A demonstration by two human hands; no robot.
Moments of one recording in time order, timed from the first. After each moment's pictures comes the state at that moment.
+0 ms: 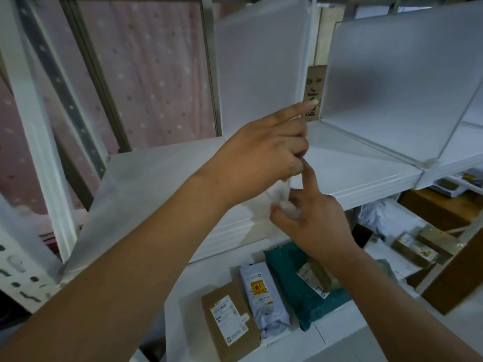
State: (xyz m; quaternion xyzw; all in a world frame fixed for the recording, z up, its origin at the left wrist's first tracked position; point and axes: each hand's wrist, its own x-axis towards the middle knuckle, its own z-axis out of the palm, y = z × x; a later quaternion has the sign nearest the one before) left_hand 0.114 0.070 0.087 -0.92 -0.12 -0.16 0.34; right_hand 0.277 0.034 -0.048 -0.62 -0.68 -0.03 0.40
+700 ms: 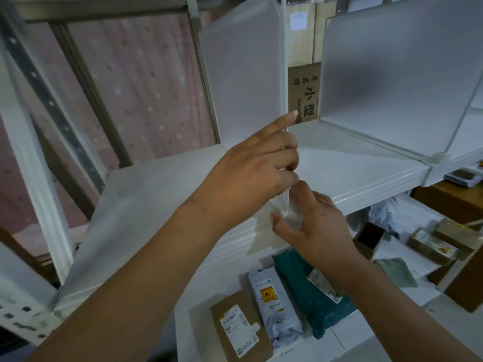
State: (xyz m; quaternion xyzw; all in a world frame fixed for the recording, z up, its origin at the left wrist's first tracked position) left_hand 0.117 0.083 0.064 -0.91 -0.10 -0.25 0.32; right_hand 0.281 0.035 -0.054 -0.56 -0.69 -0.03 0.45
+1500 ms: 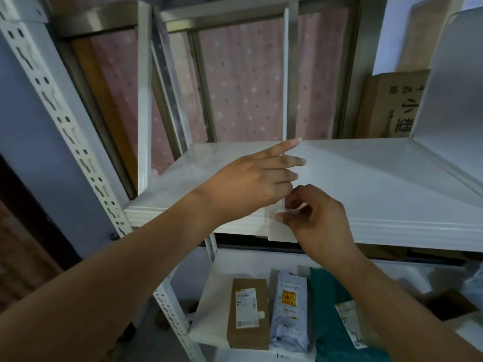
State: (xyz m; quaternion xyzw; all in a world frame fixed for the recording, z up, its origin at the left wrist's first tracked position) left_hand 0.141 0.031 0.056 -0.88 -0.26 -0.12 0.39; right_hand 0.323 0.064 -0.046 -0.36 -0.77 0.18 0.50
